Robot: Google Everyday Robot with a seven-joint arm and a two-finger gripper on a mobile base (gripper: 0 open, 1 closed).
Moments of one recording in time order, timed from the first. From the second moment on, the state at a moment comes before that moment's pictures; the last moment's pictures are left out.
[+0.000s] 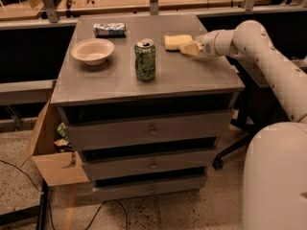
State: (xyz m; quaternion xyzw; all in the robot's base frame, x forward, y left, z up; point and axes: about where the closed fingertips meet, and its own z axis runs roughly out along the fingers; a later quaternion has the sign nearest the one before) arm 0.877 -0.163 0.846 -0.29 0.78 0.14 0.54
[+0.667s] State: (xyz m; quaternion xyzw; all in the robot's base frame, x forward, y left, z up) arm 0.884 -0.150 0.846 -0.30 0.78 0.15 0.53
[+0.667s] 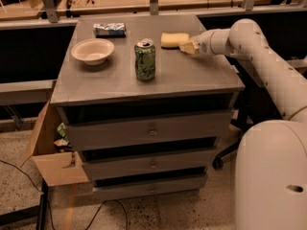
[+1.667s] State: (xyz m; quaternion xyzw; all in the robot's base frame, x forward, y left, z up) arm 0.831 -0.060 0.912 -0.43 0.72 0.20 0.50
